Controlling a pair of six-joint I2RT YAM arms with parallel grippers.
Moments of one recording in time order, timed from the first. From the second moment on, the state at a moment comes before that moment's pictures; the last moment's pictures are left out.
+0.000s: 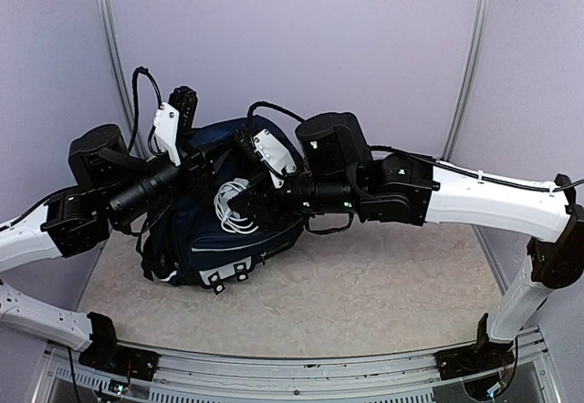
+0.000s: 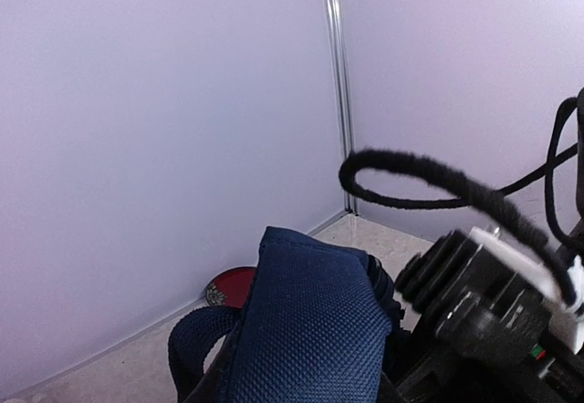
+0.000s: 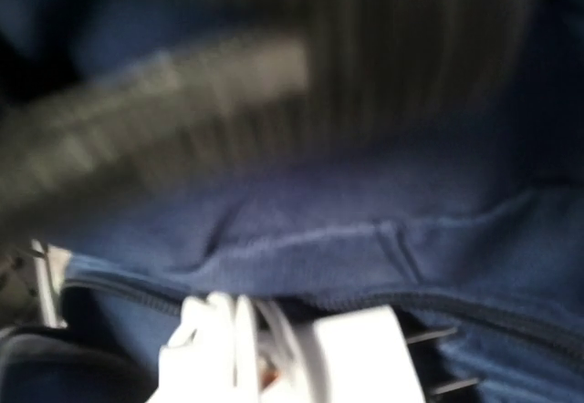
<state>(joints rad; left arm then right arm) -1.06 1.02 1.01 0.09 -0.31 0.13 1.21 1.67 1.60 -0.32 0.09 0.09</state>
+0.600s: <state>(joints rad) -1.07 0.99 1.01 0.11 -0.43 0.13 1.17 1.58 1.47 -0.38 0.03 0.03</state>
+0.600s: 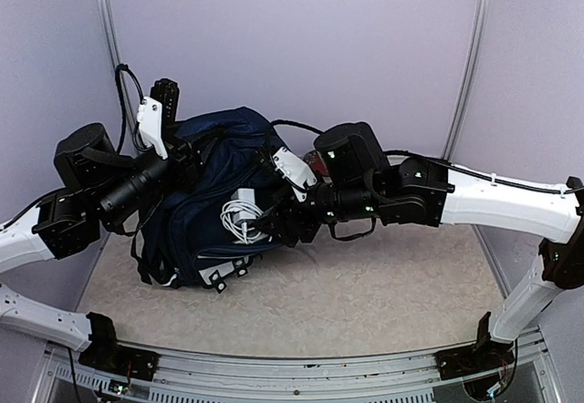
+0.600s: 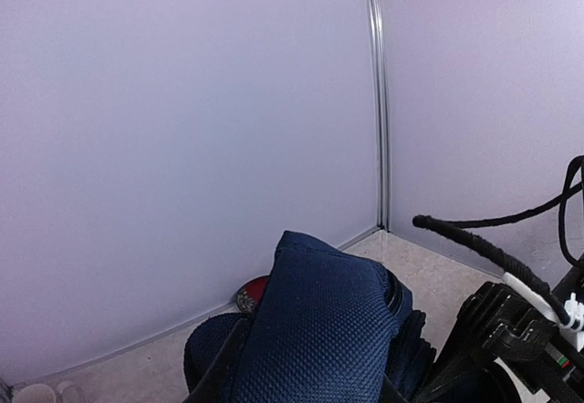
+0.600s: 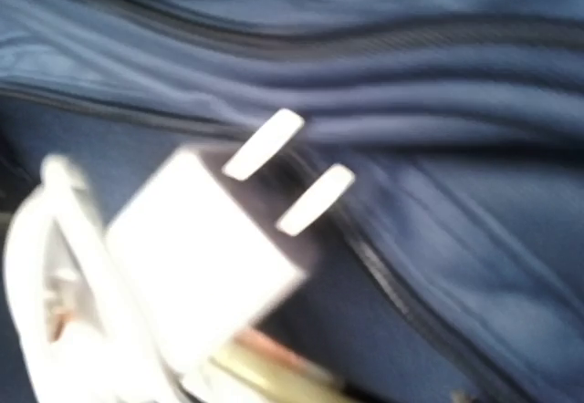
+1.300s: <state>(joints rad) -1.06 0.99 1.01 0.11 -0.44 0.13 1.16 1.60 1.65 -0.44 -0.19 -0.02</state>
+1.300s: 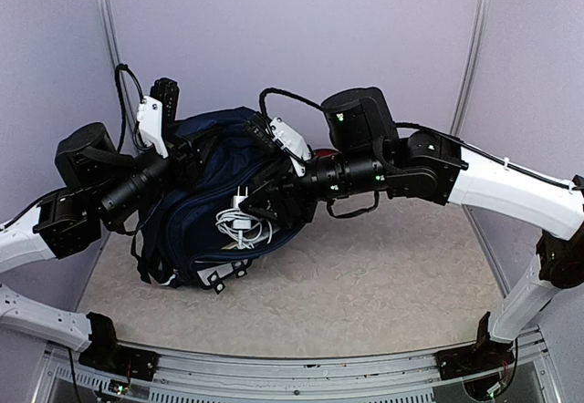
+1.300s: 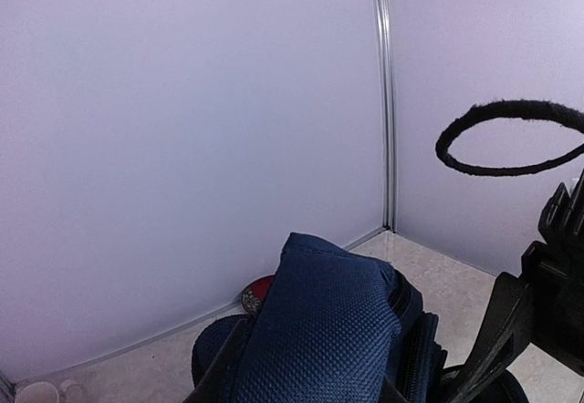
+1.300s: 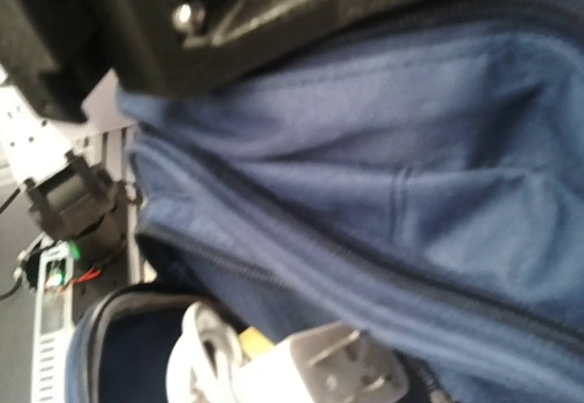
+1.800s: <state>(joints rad) -1.05 1.01 1.02 0.13 -0.44 0.13 1.22 1.64 1.58 -0.39 0.16 0.13</state>
